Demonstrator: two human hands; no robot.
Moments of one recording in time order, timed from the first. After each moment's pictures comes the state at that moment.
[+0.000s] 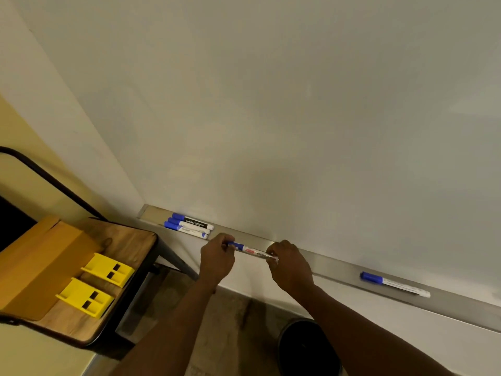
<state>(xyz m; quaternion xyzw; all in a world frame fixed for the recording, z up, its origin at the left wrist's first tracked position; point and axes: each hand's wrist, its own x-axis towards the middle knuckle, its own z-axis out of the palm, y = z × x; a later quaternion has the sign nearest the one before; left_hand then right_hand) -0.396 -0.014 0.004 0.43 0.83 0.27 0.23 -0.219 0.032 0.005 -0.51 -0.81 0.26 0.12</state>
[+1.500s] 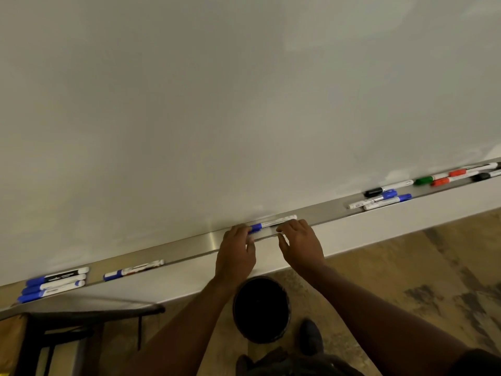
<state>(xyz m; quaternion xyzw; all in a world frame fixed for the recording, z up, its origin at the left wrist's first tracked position) -0.135 0.018 -0.019 0.73 0.60 0.23 0.22 0.037 0.003 -0.028 -0.67 -0.70 0.06 0.23</state>
